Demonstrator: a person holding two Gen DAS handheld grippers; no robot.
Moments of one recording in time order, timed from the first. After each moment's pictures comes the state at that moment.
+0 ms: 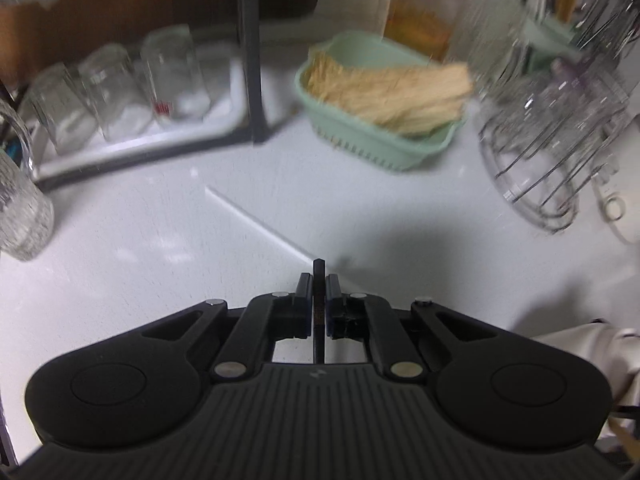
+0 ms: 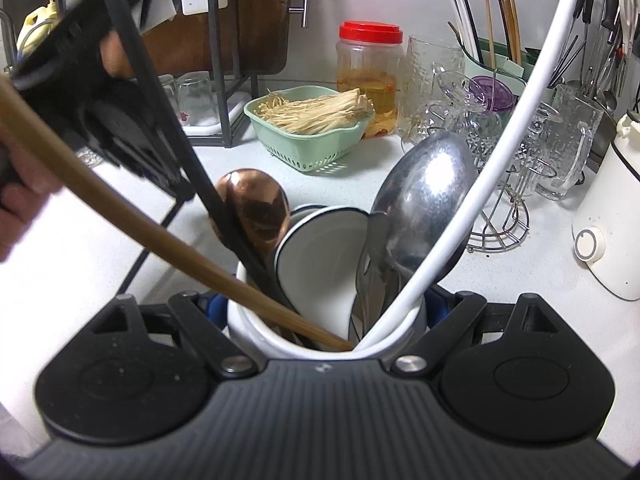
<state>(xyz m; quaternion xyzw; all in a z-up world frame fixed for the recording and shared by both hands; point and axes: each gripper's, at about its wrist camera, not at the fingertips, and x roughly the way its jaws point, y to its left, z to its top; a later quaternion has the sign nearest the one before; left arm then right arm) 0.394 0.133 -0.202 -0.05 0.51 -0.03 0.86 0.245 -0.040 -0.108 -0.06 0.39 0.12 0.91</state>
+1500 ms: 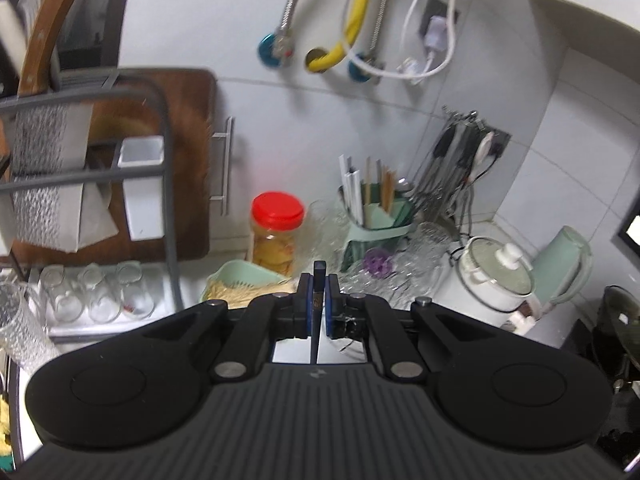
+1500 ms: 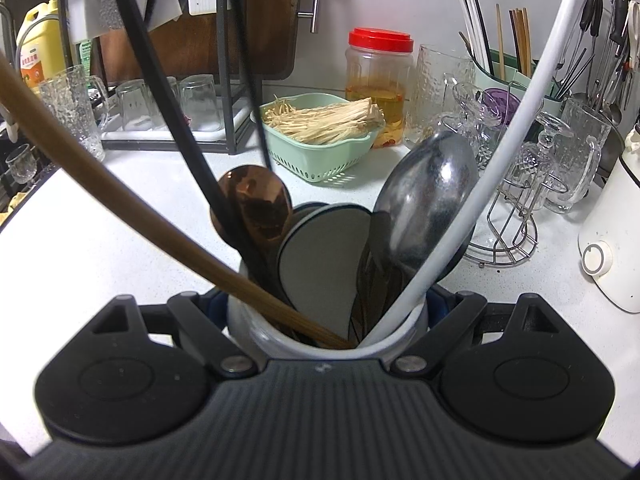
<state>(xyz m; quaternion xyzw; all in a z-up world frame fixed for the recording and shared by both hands) 0.298 0.104 0.027 -0.08 0.29 -0.15 0.94 0.250 -0.028 -0.110 -0.07 0.38 0.12 0.91</state>
